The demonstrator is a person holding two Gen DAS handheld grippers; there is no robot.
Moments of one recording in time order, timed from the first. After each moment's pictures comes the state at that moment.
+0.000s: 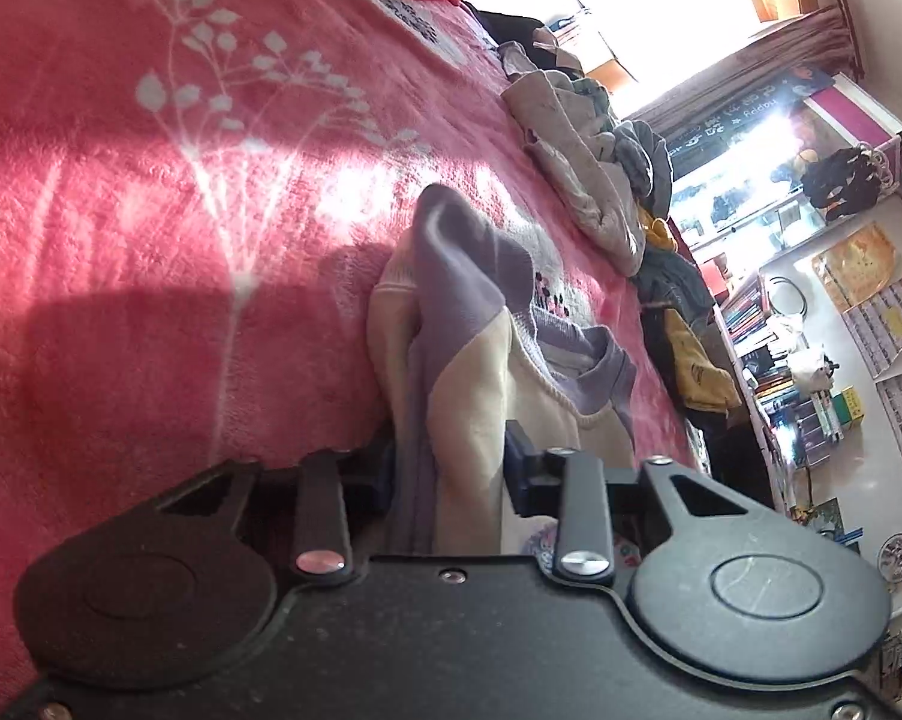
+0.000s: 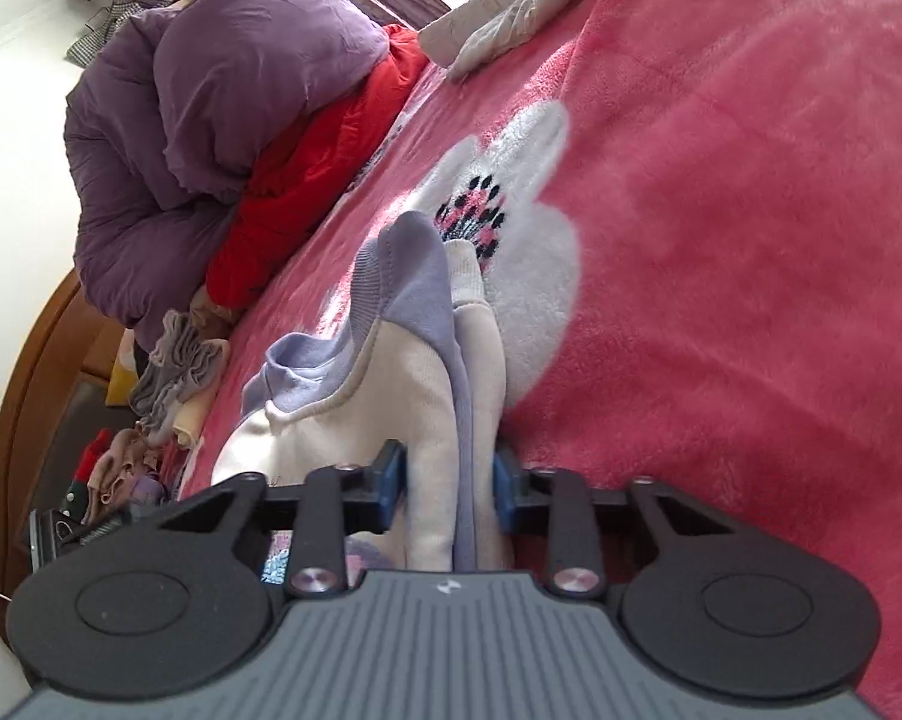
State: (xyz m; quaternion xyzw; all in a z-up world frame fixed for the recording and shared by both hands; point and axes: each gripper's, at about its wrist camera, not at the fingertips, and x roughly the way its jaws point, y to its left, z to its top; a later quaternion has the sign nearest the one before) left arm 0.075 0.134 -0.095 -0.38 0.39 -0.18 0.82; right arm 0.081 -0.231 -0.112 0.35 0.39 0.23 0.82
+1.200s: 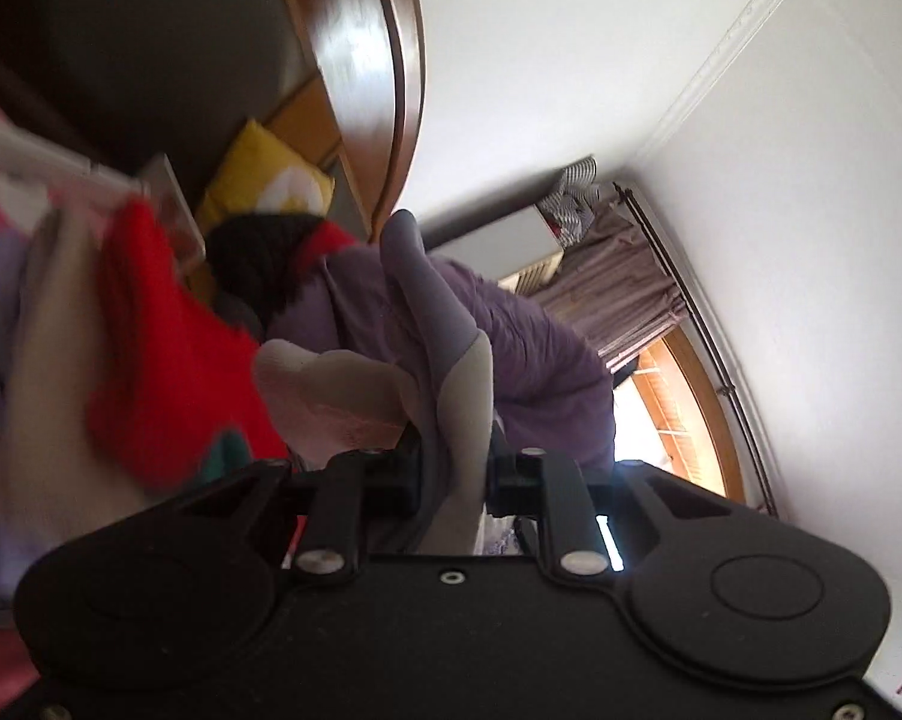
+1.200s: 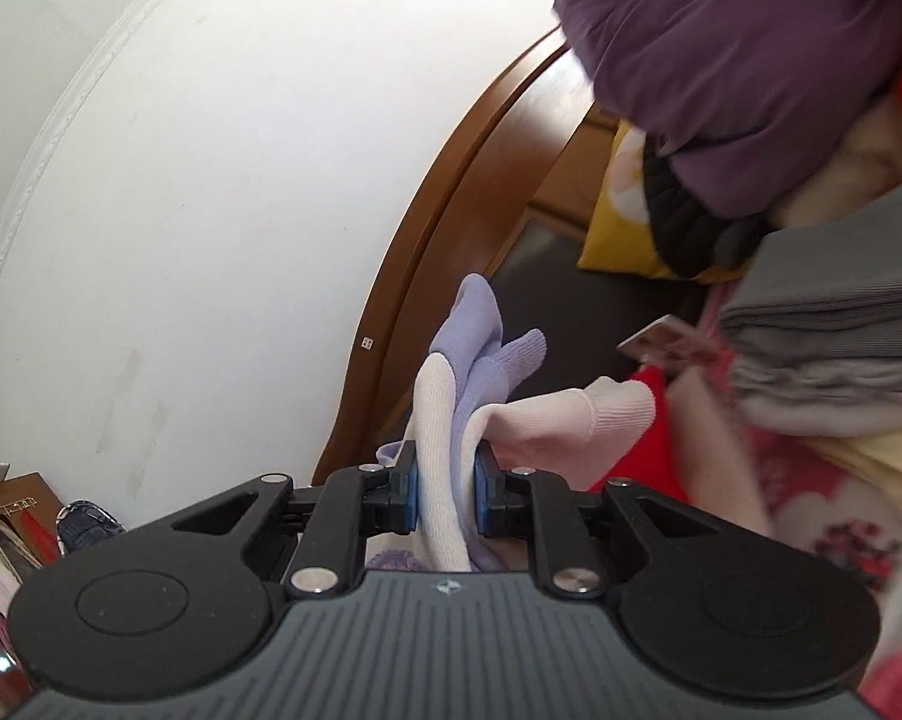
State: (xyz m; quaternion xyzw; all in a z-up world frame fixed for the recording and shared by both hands) left arm -0.113 0.564 0.100 -0.51 -0.09 0.04 0.85; right arm 0.219 0.311 0.117 0.35 0.34 0.64 0.59
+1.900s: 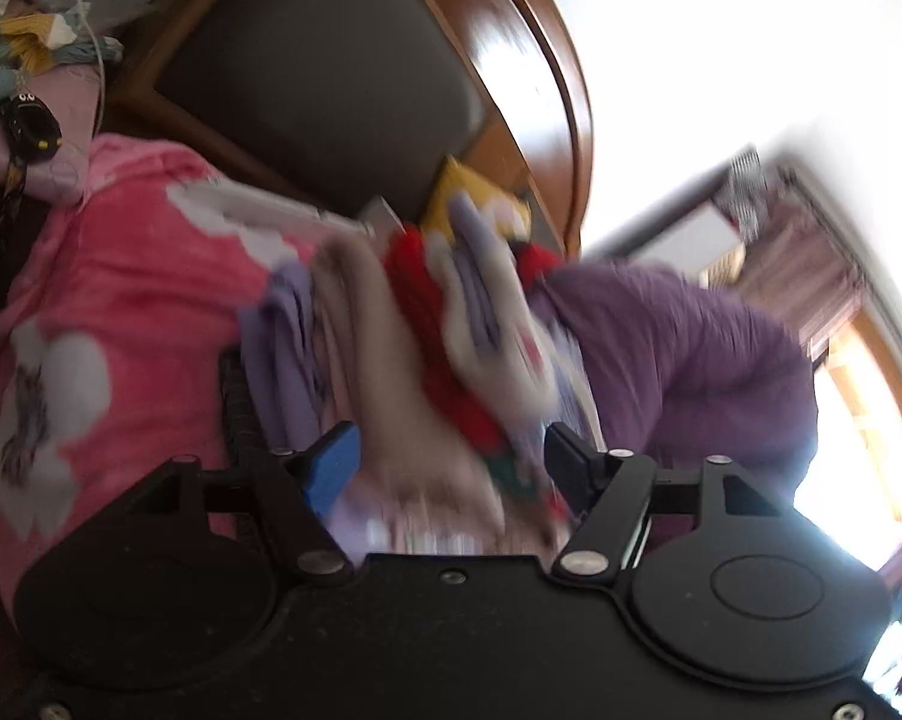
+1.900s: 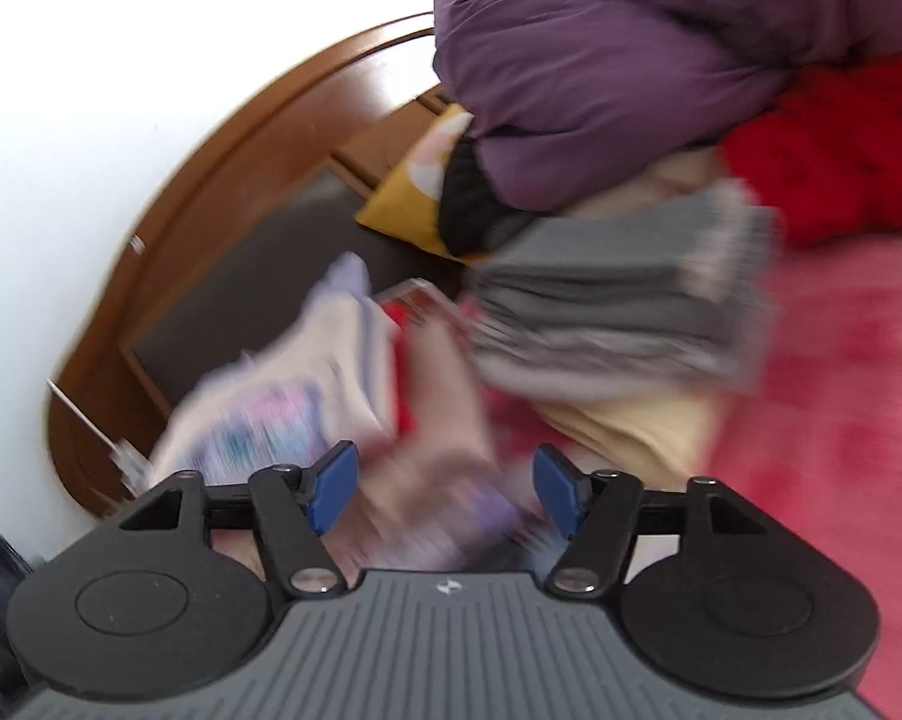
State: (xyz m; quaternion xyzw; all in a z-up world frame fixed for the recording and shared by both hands) left arm -0.167 0.501 0.036 -0.46 0.04 0.22 0.86; right arm 0.157 0.215 0.075 0.16 0.35 0.48 0.78
